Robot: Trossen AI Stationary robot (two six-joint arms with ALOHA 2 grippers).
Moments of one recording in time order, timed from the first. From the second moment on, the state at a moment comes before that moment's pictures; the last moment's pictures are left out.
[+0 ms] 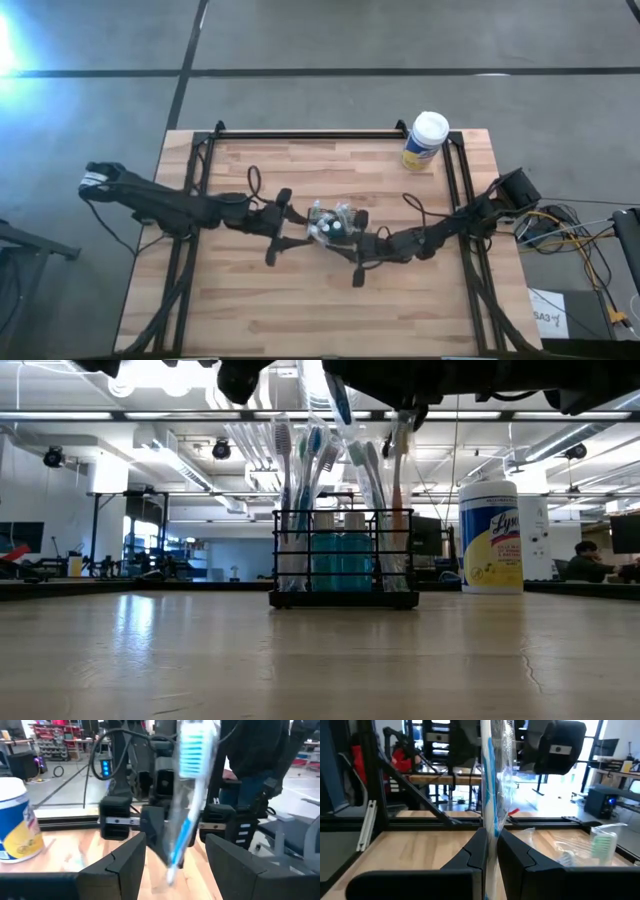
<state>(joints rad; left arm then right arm) -0.19 1.20 0.71 0.46 -0.02 -0.05 0.38 1.68 0.72 1.00 0.48 -0.03</state>
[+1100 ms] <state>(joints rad) -0.24 1.32 0.83 0.44 -0.19 -0.07 0.39 1.68 0.72 0.99 0.63 -0.03</state>
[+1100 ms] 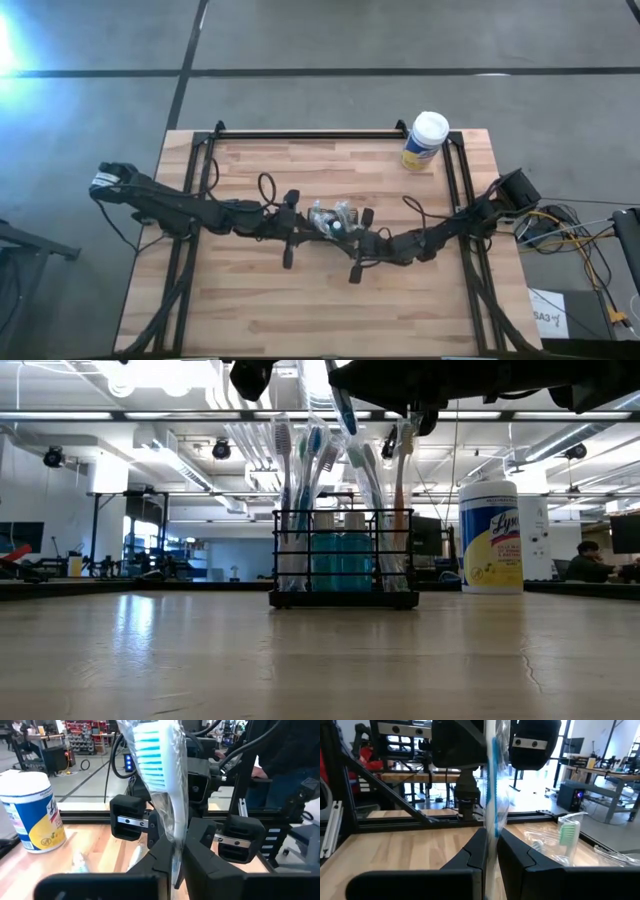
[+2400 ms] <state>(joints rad) -0.25 1.57 1.05 0.36 -0.22 0.41 0.74 1.44 0.70 0.78 0.71 -0.16</state>
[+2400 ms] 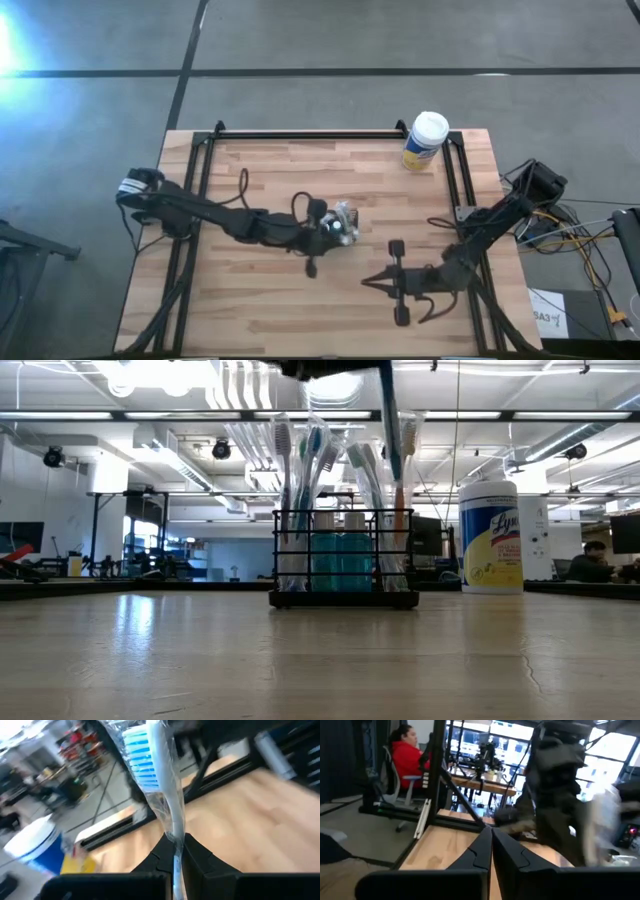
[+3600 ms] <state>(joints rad) -0.12 1.83 1.10 0.43 -0.27 0.14 0.74 1.44 0.70 0.74 0.71 -0.15</state>
